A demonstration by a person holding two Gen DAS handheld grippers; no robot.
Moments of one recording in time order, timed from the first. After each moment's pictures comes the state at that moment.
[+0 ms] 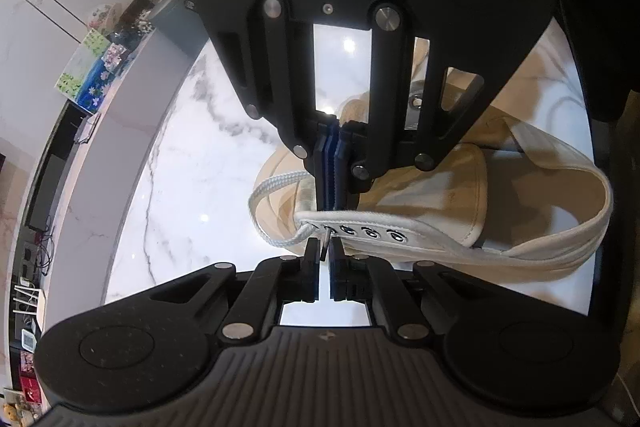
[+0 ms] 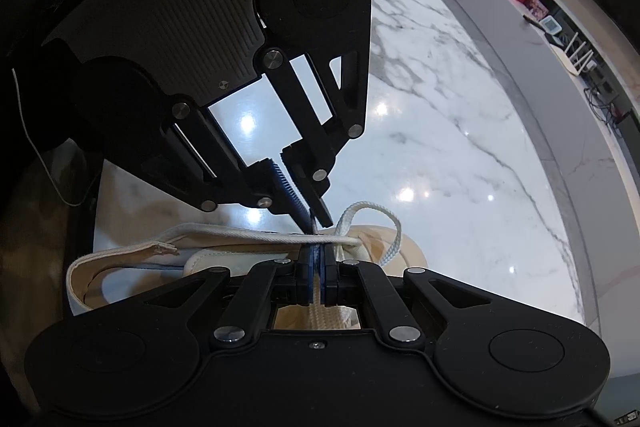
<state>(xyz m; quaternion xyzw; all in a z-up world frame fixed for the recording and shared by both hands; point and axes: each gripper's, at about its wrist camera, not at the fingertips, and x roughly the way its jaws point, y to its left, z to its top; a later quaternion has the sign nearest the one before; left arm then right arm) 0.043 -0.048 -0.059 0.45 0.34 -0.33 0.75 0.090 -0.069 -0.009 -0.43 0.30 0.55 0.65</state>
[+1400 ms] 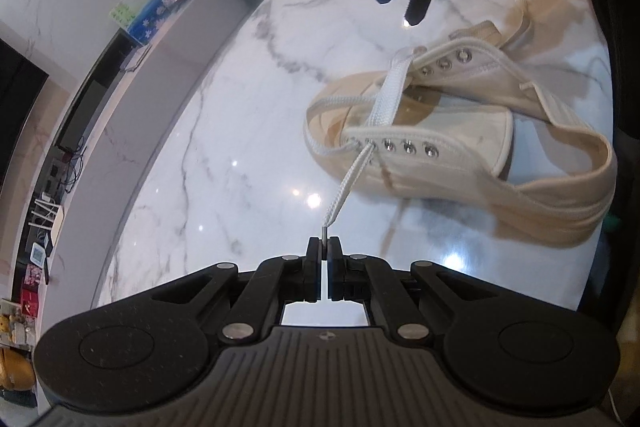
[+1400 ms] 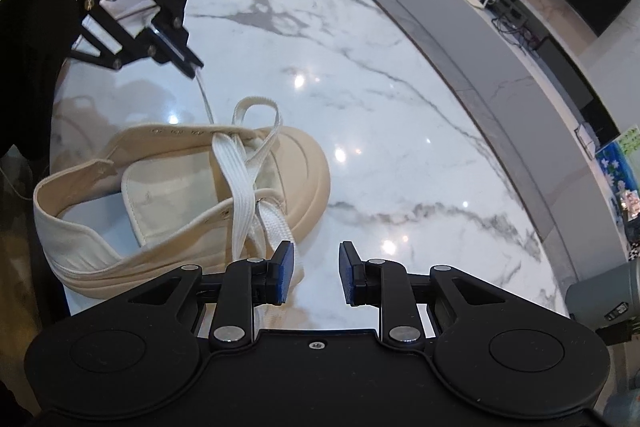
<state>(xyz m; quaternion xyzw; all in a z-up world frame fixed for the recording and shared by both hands) 0.028 -0.003 -0.021 0.41 0.39 -0.23 0.79 0.100 -0.150 0.005 -0.40 0.34 0.44 0.73</state>
